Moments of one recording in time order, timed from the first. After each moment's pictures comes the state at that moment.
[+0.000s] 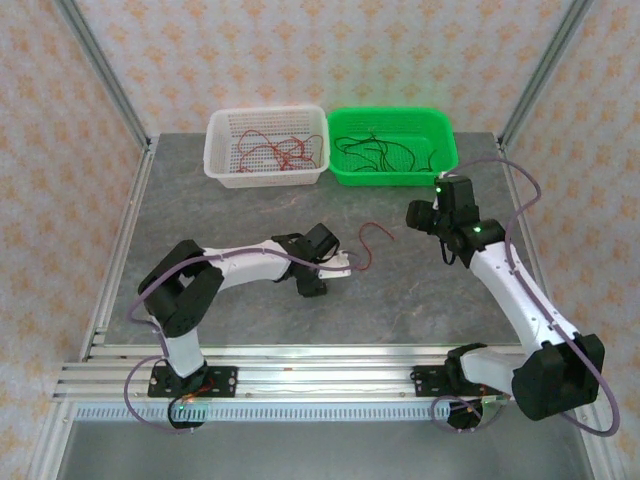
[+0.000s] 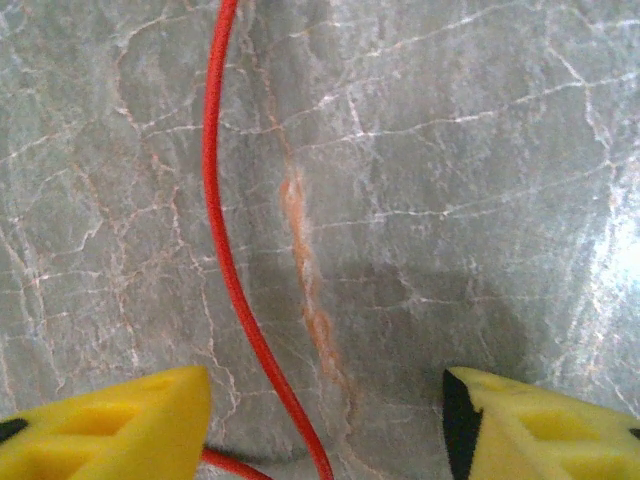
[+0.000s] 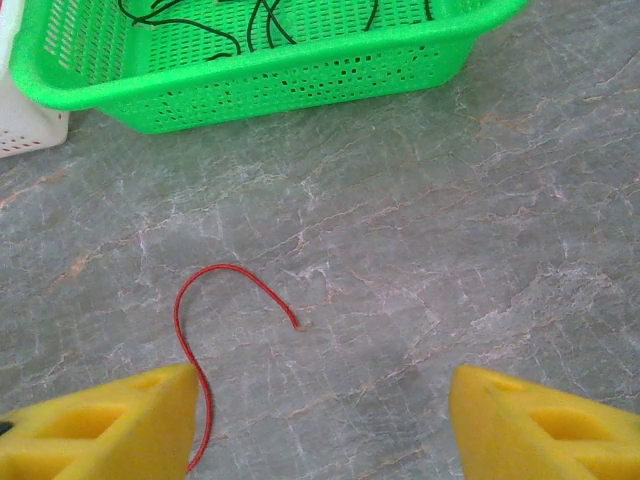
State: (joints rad) left arm -0.76 1.80 1.08 -0.49 -0.05 0.61; right arm 0.25 1.16 1.00 -0.61 0.11 0.34
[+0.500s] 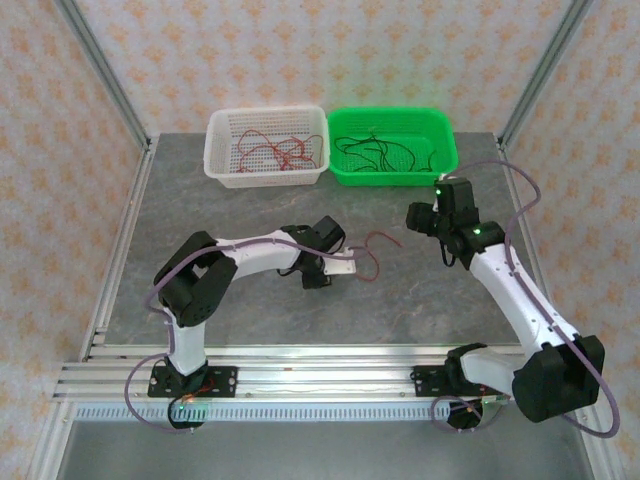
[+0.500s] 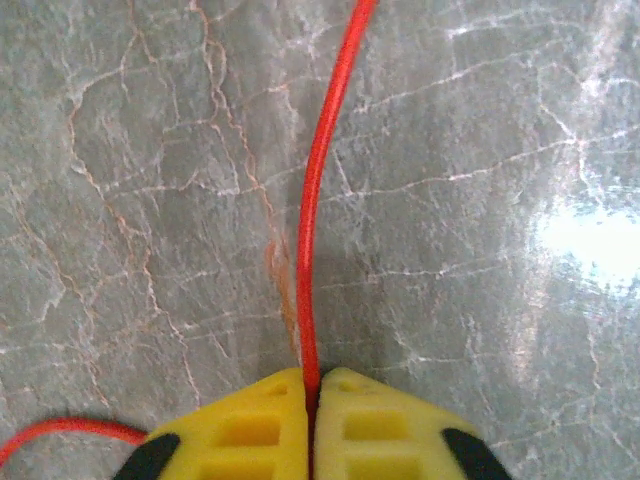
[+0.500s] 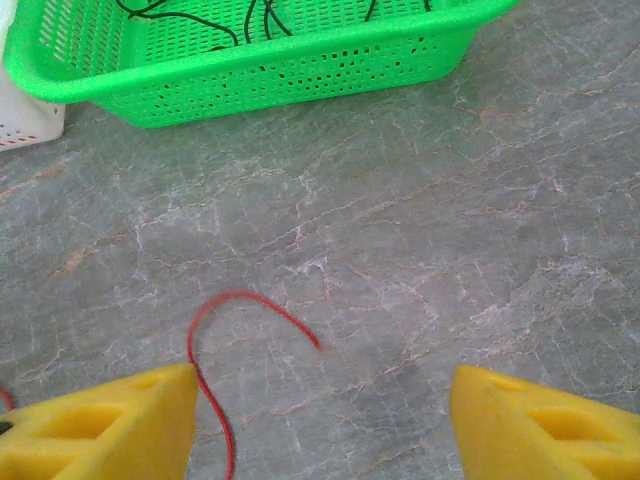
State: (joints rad) left arm -0.74 1.90 1.20 -0.58 0.02 0.63; right arm 0.25 1.15 0.98 -0.60 0.11 0.34
